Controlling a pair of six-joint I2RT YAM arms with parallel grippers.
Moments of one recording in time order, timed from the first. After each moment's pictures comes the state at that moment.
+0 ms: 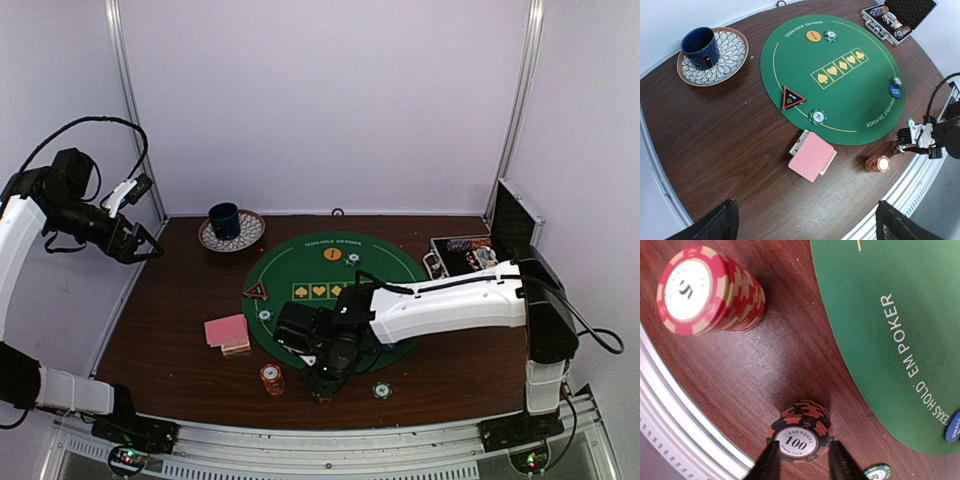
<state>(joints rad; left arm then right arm) 0.04 1.20 1.48 -1.34 0.58 0.48 1.29 2.00 1.55 -0.89 0.07 0.41</state>
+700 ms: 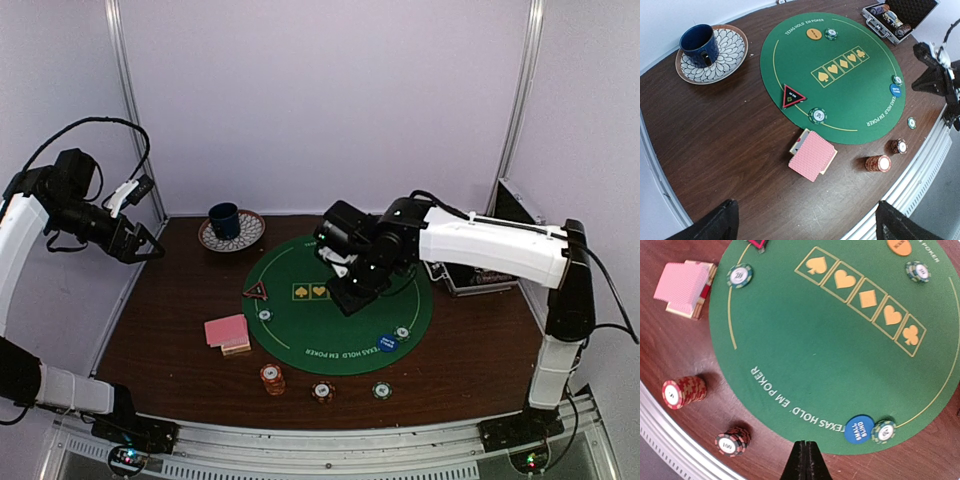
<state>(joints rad) 0.04 1.21 1.48 -1.34 0.58 0.49 1.05 1.87 1.71 -1.03 0.13 0.38</state>
